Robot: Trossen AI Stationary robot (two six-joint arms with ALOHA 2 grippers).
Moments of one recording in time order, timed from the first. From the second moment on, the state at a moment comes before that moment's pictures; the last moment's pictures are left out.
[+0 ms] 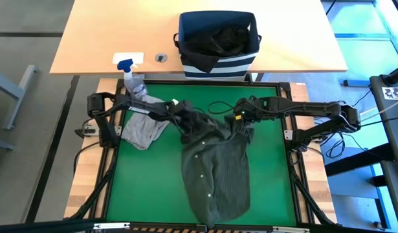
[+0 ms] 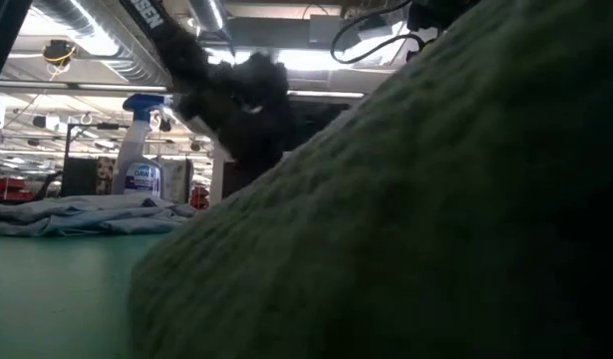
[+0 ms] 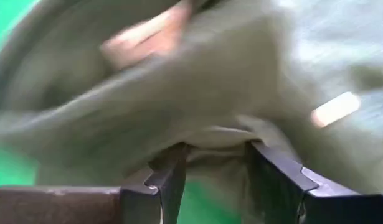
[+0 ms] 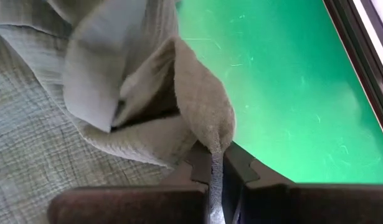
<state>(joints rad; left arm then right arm) 0.27 1.79 0.94 0.02 0.29 0.04 -0.18 1.33 1.04 -0.85 0.22 0.15</state>
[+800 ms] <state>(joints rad) 0.23 1.62 0.95 -0.03 0.02 -0.11 -0.19 1.37 0.75 -0.89 0.20 0.37</state>
